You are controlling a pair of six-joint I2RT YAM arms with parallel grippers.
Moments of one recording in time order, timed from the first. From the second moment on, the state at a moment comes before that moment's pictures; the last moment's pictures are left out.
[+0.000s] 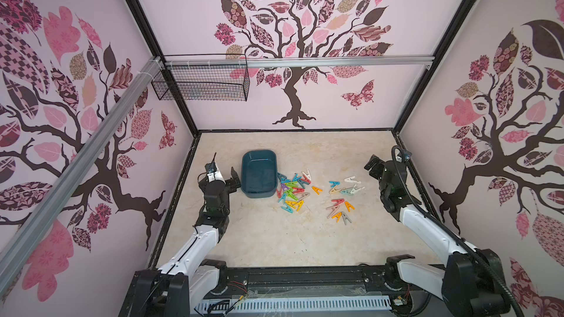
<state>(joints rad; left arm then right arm) -0.13 0.99 0.41 0.36 -0.38 -0.21 0.10 1.12 0.62 0.16 0.33 0.57</state>
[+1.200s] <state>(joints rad) -0.36 1.22 1.01 -0.49 0.03 -0.30 0.49 1.63 1.10 -0.43 -0.02 0.53</state>
